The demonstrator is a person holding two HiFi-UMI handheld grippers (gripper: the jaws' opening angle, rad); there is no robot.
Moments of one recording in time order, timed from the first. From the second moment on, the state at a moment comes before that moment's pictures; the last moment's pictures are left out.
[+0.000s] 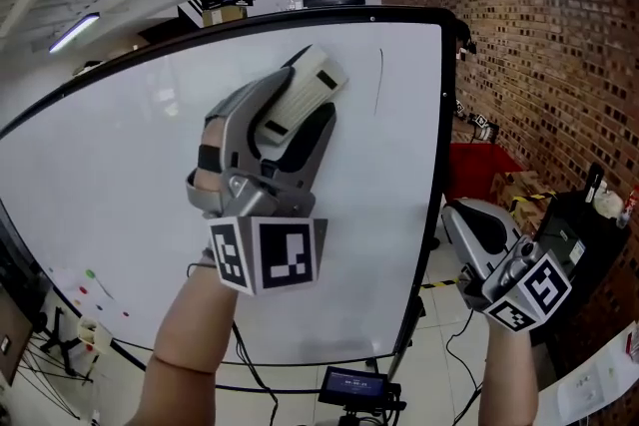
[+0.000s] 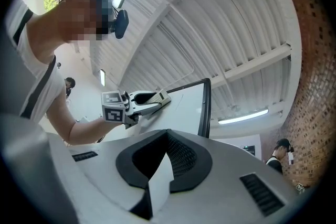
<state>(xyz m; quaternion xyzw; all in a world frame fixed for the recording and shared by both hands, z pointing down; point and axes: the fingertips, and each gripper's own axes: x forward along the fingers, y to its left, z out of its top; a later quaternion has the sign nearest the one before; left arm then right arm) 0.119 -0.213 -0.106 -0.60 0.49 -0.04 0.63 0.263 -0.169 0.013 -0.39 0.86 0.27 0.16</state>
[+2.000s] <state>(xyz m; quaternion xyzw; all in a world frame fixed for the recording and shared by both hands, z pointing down) 0.233 -0.209 -0.068 -0.71 0.34 -0.13 0.60 0.272 -0.188 0.045 -0.35 0.89 0.22 0.18</state>
